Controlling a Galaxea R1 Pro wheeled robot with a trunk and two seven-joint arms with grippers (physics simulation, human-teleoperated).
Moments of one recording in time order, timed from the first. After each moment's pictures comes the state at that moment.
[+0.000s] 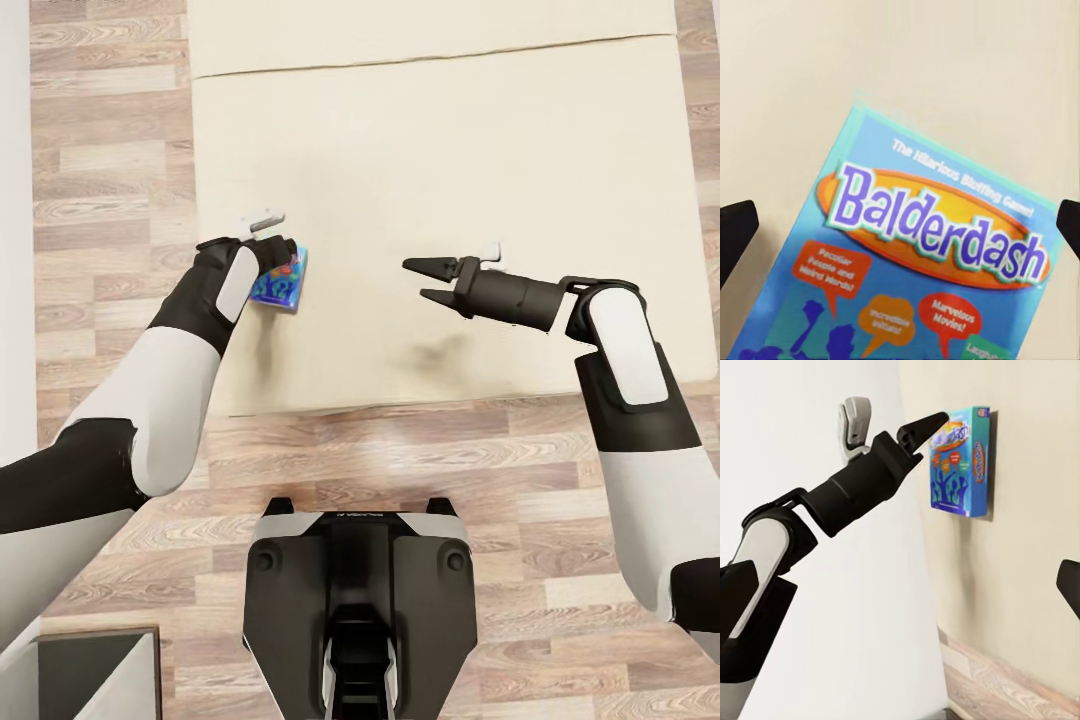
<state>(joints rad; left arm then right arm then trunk) -1.56 -0.15 0.08 -0.60 0.21 0.46 0.23 -1.17 -0.19 0.16 -1.41 -1.36 1.04 0.01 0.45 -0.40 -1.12</state>
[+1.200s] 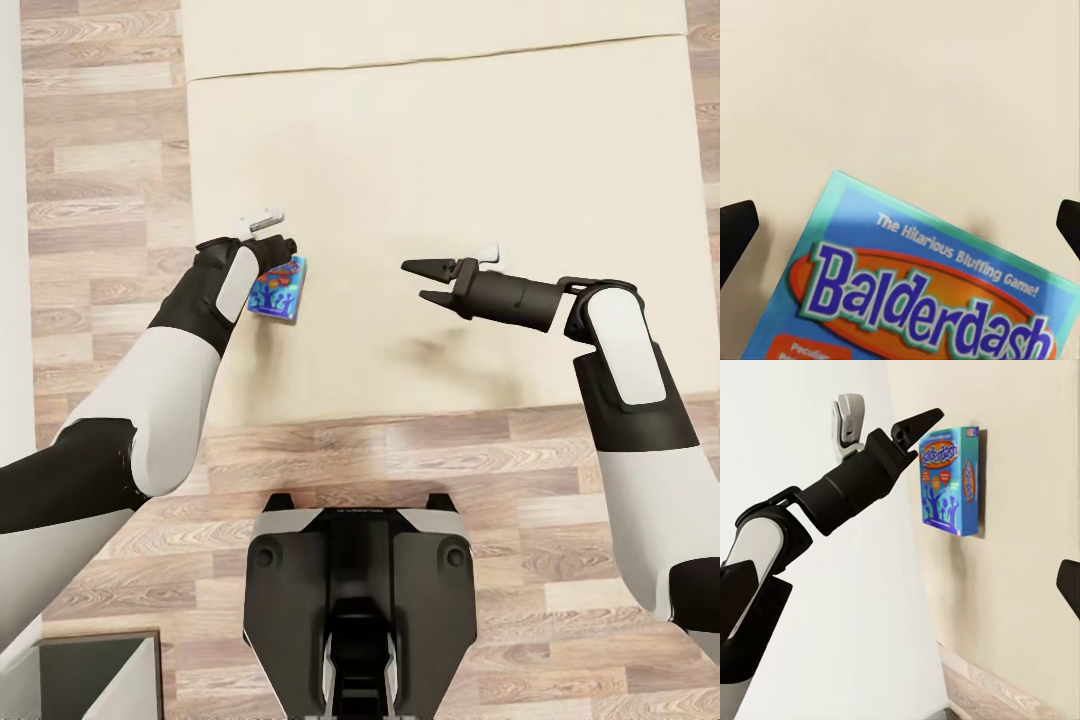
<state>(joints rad) -1.56 -0.14 0.08 -0.60 0.21 0.46 0.23 -1.17 -0.19 0.16 -1.41 -1.36 1.05 0.00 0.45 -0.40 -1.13</state>
